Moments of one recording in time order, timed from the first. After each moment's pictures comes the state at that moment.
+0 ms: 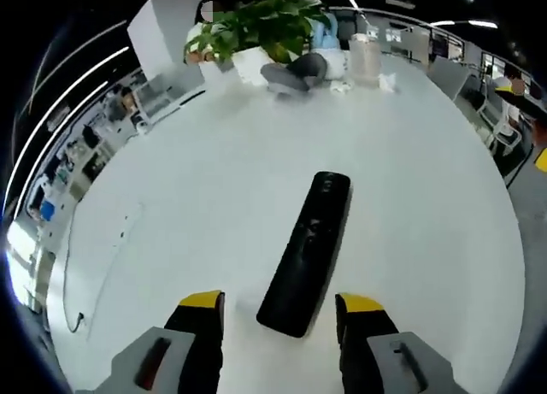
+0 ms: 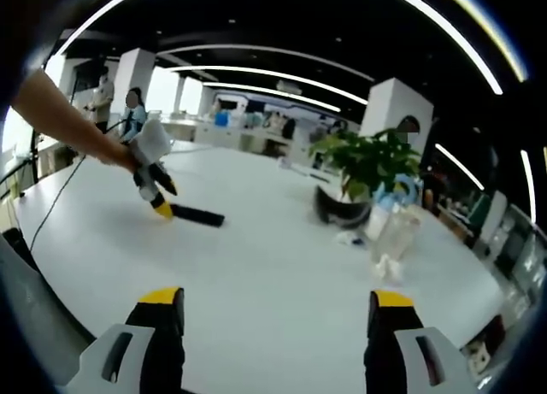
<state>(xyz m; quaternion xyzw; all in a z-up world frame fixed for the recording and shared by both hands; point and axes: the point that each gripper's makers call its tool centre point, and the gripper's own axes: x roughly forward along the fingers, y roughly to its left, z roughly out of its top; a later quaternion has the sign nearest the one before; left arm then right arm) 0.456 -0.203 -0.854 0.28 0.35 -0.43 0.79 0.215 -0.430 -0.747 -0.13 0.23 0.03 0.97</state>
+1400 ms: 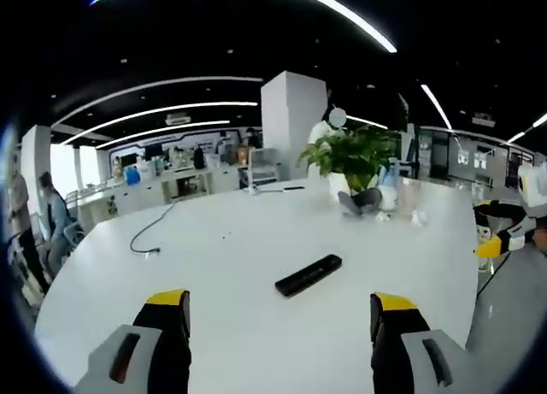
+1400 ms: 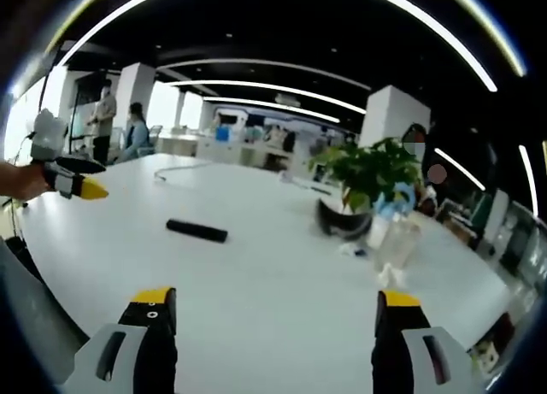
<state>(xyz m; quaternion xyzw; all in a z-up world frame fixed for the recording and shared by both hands) 0.310 -0.108 -0.722 0.07 0.15 -0.26 0.95 0.217 -0.425 -0.736 -0.11 0.19 0.04 0.97</state>
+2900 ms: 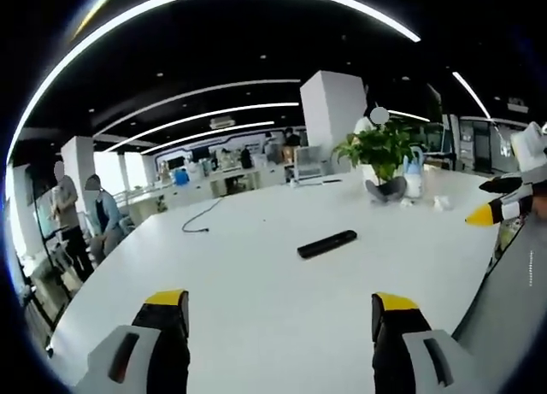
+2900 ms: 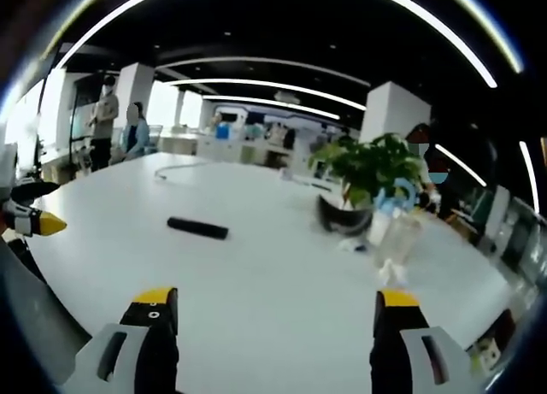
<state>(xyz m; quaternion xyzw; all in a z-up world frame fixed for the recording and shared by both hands) 0.226 -0.085 -0.738 0.09 0.15 -0.14 0.97 0.214 -0.426 -0.738 -0.11 0.20 0.04 0.97</state>
